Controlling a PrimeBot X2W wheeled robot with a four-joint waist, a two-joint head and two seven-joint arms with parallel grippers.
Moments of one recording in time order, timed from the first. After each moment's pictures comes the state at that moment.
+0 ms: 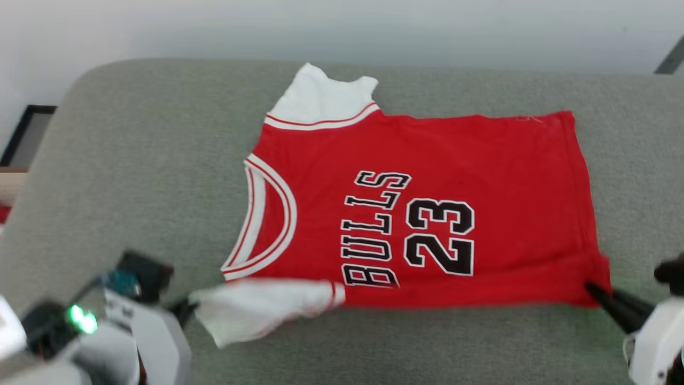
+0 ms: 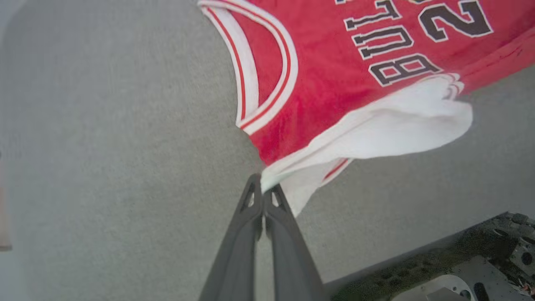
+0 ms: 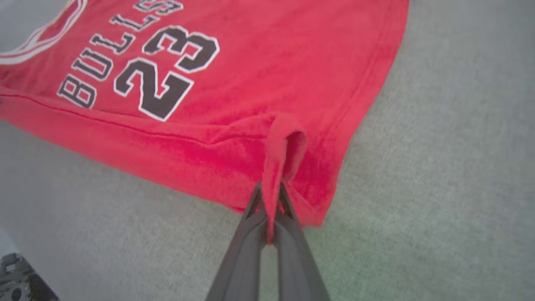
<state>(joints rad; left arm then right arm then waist) -0.53 1.15 -1.01 -0.43 -1.04 0.47 0.36 -0.16 -0.76 0.42 0.07 0.80 0.13 0.22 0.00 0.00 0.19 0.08</state>
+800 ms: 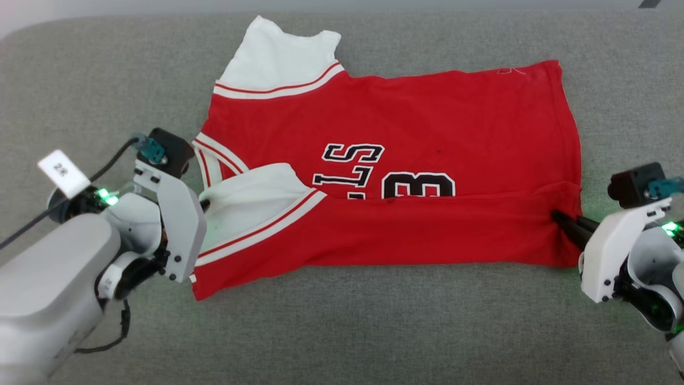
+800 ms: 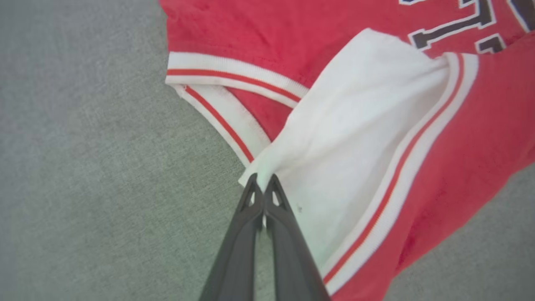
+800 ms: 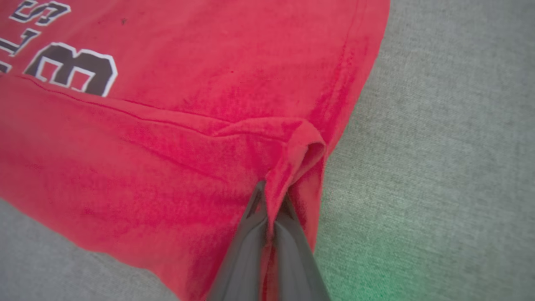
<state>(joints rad) -0.90 0.82 -1.02 0.23 -0.98 0.08 0.48 -0.50 -0.53 0.42 0.33 0.67 0.13 0.38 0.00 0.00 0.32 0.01</state>
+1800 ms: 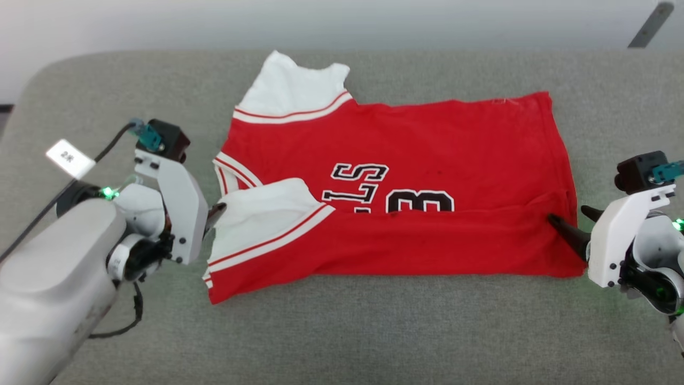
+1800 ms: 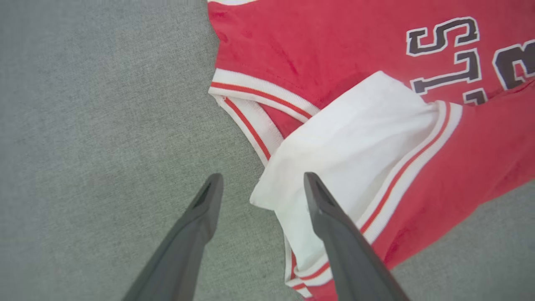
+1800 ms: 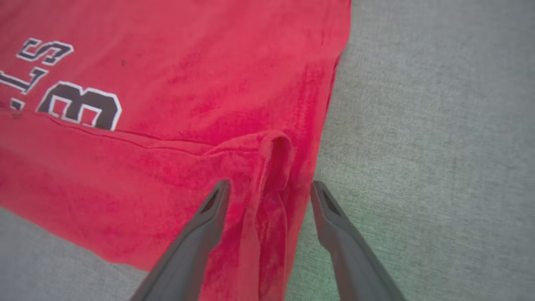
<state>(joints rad) -0.95 0.69 -1.01 0.49 -1.07 0.02 0.49 -0.61 -0.52 0.47 0.50 0.75 0.13 0.45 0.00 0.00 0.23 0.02</state>
